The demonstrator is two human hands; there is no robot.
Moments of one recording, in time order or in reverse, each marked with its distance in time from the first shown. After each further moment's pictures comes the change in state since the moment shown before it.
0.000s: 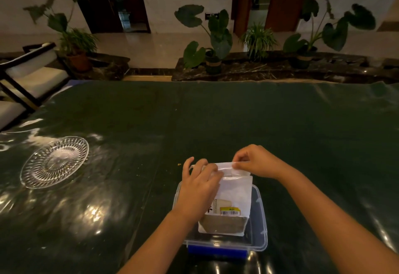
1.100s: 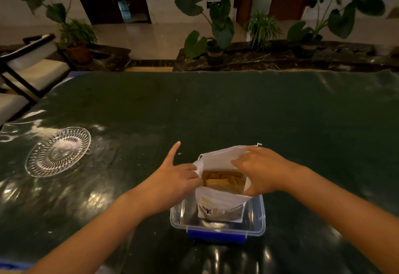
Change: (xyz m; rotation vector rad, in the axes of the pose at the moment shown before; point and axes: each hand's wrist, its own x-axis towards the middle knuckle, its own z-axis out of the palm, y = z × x) left_hand -0.019 -0.047 -0.069 0.109 -0.372 0.441; right_hand -0.043 -0.017 0.012 -0.793 -0.169 -0.234
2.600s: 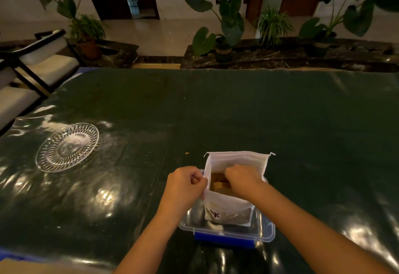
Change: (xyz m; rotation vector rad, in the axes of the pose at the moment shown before) left_hand 0.019 0.031 0.009 -1.078 0.198 -1.017; right_hand 0.080 -0.034 0.052 0.181 -0.158 0.432
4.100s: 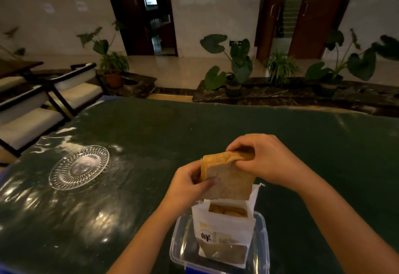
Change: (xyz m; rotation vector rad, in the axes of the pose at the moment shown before) left_hand 0.025 0.044 -0.015 -0.432 0.007 0.453; right_hand -0.103 0.043 -0.151 0.545 0.487 -0.459
